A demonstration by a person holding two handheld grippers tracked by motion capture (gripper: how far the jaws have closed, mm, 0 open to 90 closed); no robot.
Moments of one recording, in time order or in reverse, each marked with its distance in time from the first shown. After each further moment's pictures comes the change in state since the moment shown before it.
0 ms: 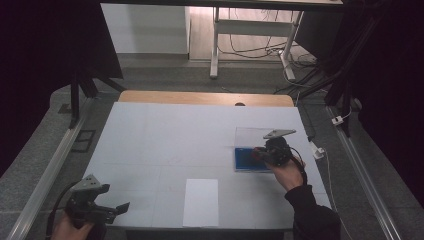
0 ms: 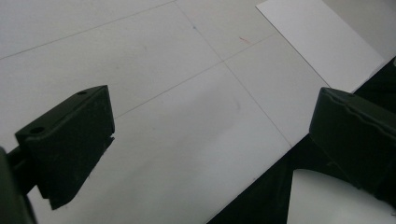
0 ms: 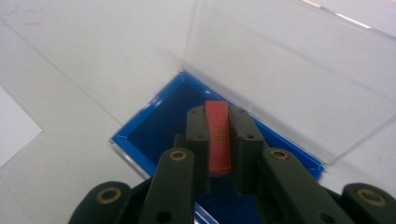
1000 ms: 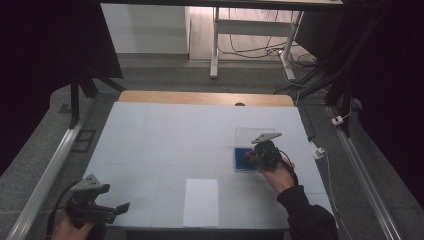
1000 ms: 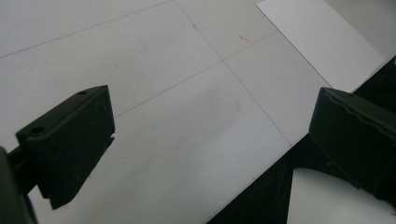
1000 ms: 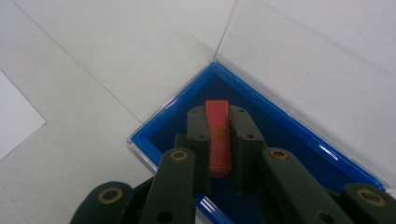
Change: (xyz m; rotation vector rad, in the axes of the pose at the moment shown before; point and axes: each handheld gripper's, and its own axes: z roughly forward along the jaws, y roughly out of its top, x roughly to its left) left arm 0.000 0.001 0.001 0.005 0.000 0.000; right arm 0.022 0.000 0.022 0.062 -0.012 -0.060
